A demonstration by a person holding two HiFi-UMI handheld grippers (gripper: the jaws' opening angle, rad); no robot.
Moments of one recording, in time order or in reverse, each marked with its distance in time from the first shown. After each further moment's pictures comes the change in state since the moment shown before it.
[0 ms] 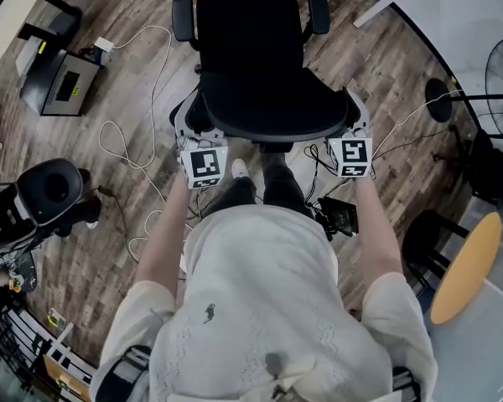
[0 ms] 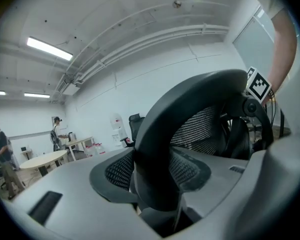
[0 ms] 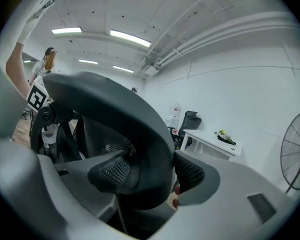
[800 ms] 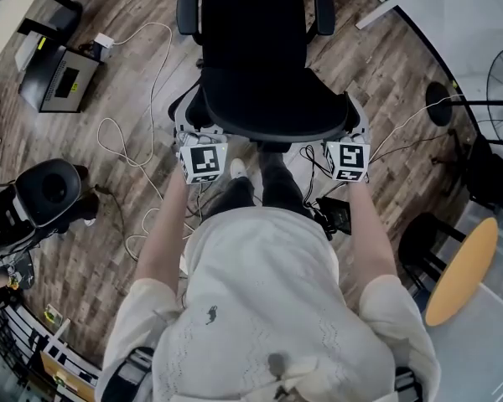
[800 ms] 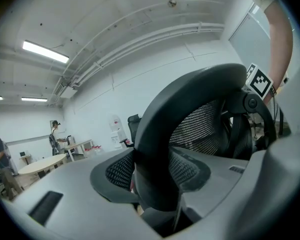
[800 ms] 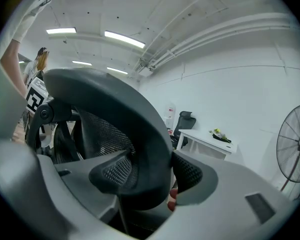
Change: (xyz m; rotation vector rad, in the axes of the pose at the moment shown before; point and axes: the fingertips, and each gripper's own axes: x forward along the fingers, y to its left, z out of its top) left arm 0.032 0.016 -0.005 0.036 -0.006 -0.014; right arm 0.025 -0.006 -0.001 0.039 -0.015 -0.063
